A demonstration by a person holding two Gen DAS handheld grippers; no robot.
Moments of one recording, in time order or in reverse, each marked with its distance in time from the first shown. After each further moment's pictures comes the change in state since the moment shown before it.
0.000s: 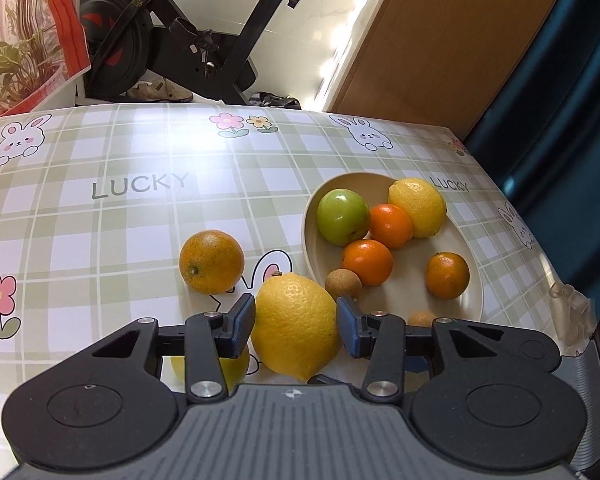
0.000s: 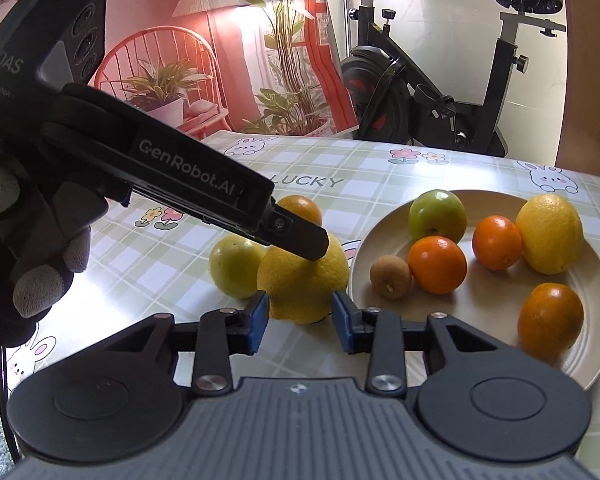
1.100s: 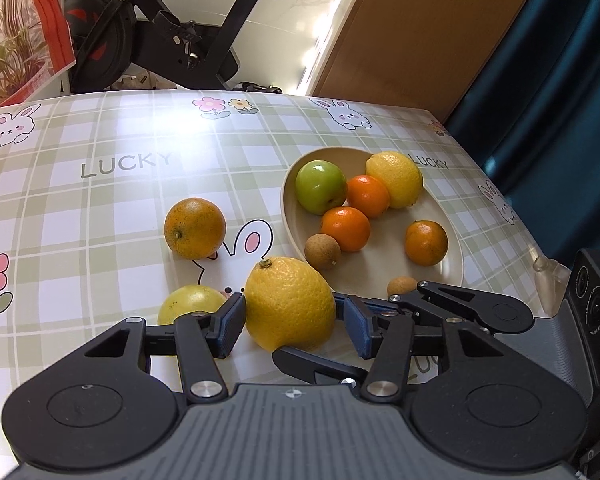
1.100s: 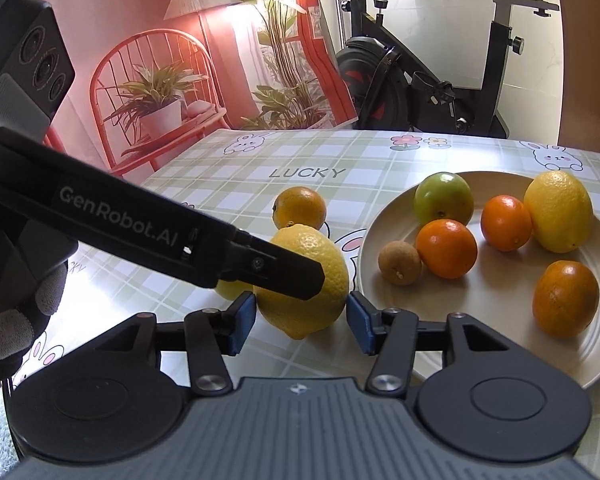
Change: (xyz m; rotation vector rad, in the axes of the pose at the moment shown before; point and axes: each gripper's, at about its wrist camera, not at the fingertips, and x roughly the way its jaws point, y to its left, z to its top) left arm -0.012 -0.005 -0.017 0.036 0.029 -0.047; right arm 0.003 -0.003 -0.001 0.048 0.012 0.018
